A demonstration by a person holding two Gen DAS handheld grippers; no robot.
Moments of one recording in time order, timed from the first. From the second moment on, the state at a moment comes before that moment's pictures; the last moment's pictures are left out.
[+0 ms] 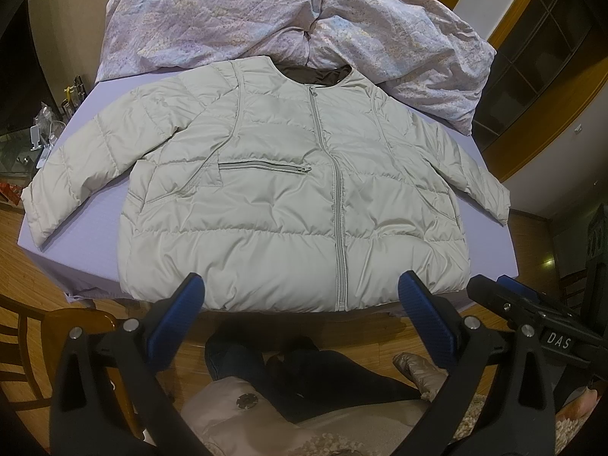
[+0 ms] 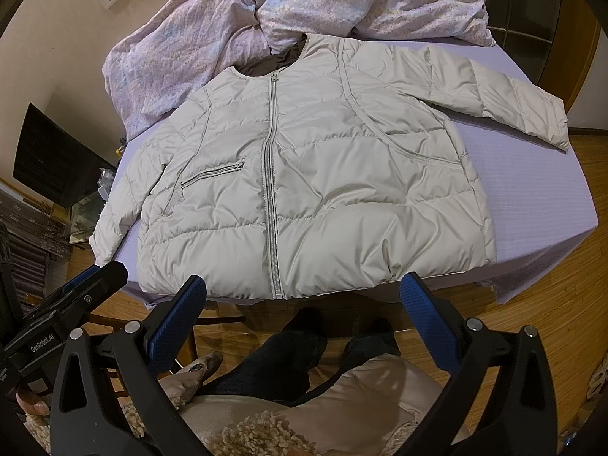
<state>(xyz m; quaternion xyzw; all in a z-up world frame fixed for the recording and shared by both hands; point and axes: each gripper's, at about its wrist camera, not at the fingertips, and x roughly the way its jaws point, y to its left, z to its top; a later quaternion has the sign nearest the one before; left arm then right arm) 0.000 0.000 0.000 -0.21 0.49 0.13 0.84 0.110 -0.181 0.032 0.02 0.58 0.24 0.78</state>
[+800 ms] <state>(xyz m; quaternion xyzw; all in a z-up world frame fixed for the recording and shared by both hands) -0.003 0.001 -0.002 -0.21 0.49 0.13 0.84 0.117 -0.180 0.030 0.02 0.58 0.24 0.78</state>
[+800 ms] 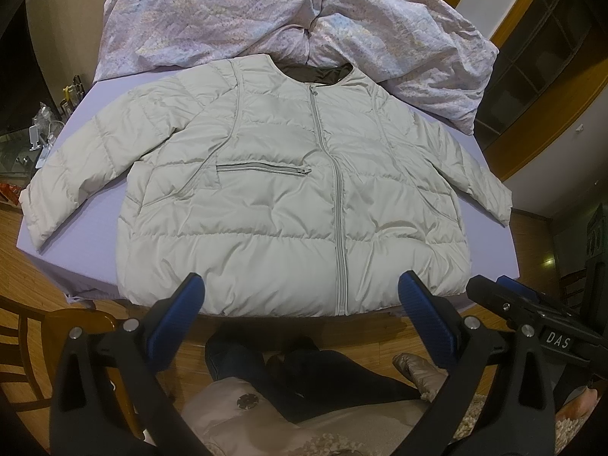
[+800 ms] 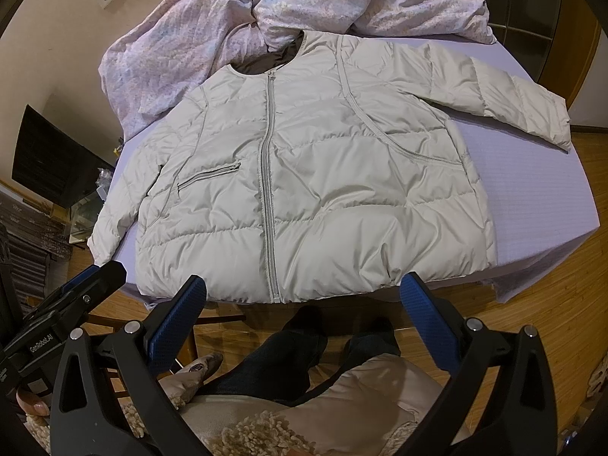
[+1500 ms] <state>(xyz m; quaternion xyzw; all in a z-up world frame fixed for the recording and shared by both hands) 0.057 0.017 -0.017 -0.23 0.52 0.10 0.82 0.300 -0.317 -0.058 0.24 0.59 0.06 0.77</state>
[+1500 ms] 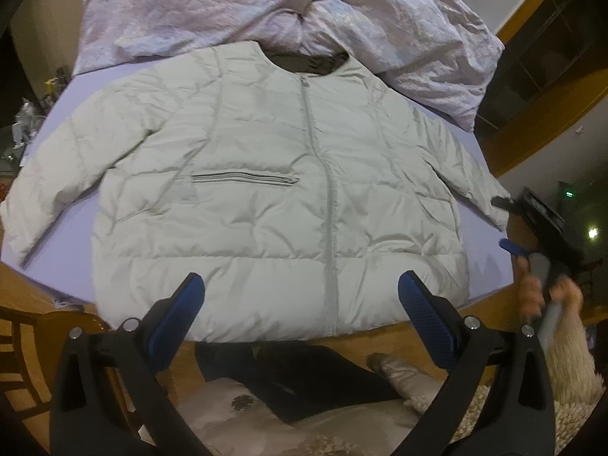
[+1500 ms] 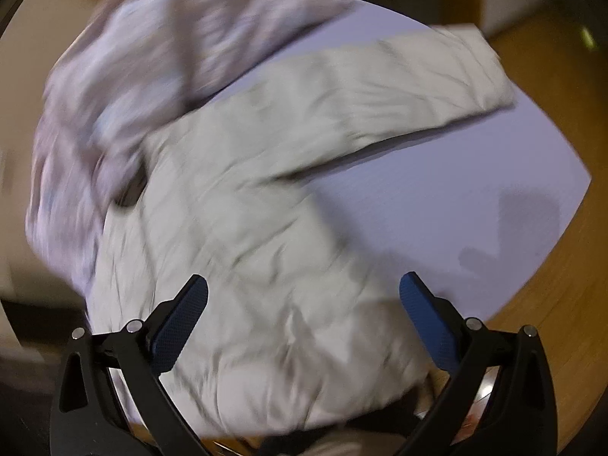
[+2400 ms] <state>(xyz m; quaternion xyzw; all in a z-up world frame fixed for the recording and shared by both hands) 0.084 0.071 -0.022 -0.22 0.49 0.21 0.81 0.398 -0.491 -0.142 0.48 0.45 -0.10 0.75</state>
